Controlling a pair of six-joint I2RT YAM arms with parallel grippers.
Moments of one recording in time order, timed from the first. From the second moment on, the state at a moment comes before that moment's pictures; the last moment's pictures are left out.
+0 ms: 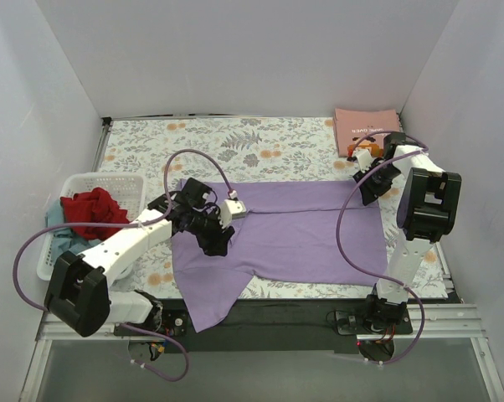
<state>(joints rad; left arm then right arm) -0.56 1.30 0.88 -0.71 0.54 0.46 -0.14 2.02 1.49 -0.91 -0.31 -0.85</state>
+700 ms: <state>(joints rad) -0.25 1.60 1.03 -0.56 0.56 0.30 0.23 1.92 1.59 -0.93 -0.62 -0.63</state>
